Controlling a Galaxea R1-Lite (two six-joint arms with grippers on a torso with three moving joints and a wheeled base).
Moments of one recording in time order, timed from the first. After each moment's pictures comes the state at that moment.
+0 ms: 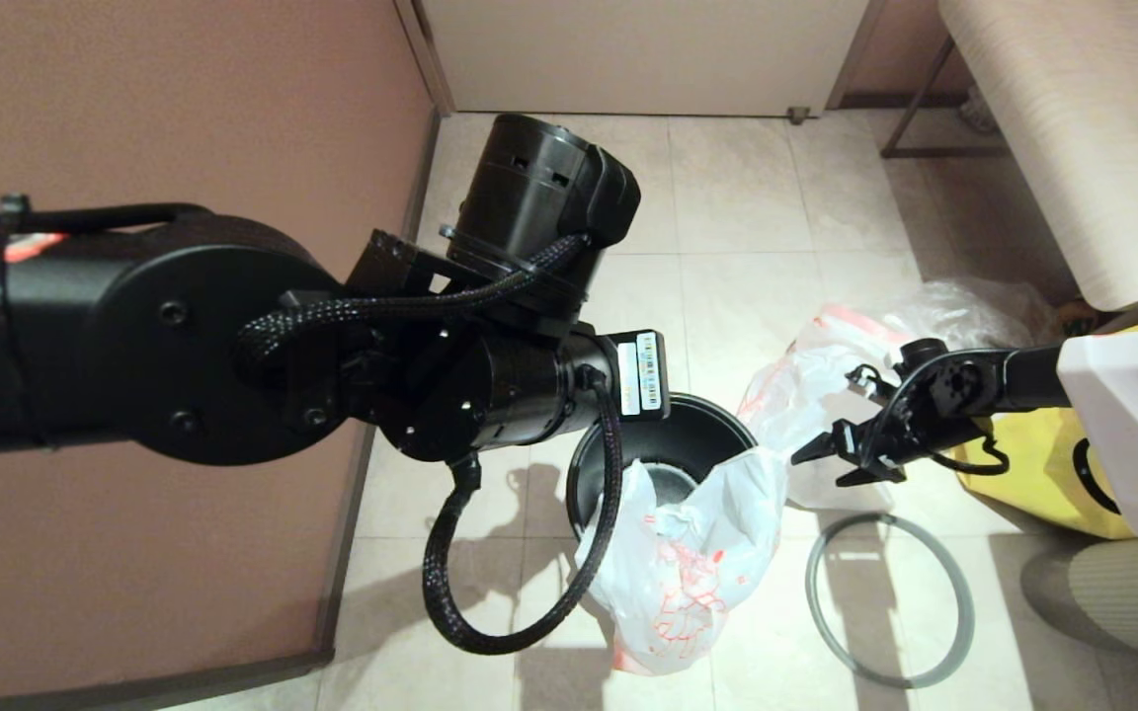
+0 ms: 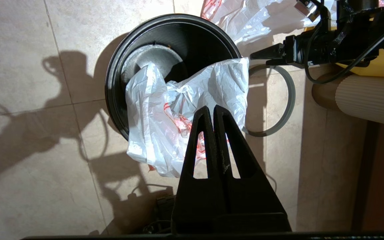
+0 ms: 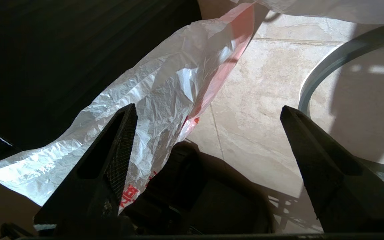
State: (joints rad) left arm -0.91 1.78 -1.50 0.25 0.42 -0.48; right arm -0.01 2.54 -1.98 0.51 0.53 0.15
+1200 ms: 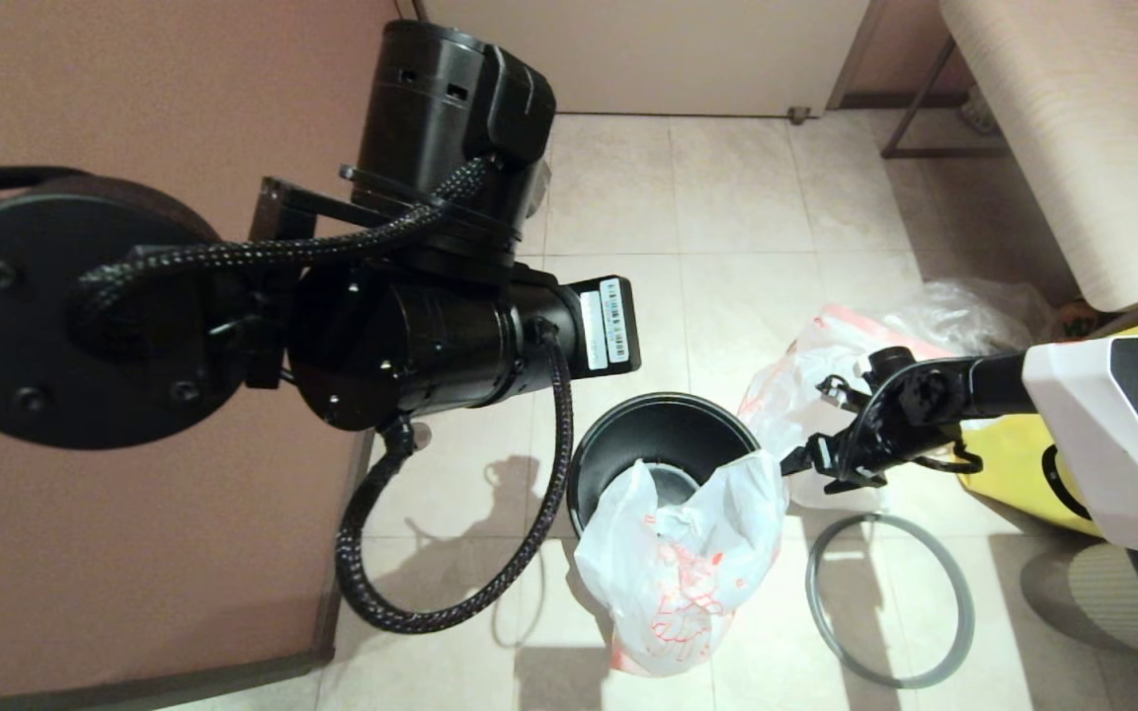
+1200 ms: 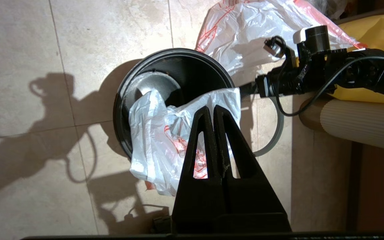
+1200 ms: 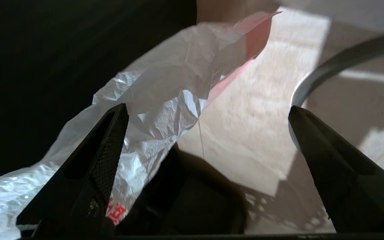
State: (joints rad) left arm -0.89 1.70 -1.47 0.19 0.43 -0.45; right arm 0.04 2.55 -1.98 0.53 0.43 0.07
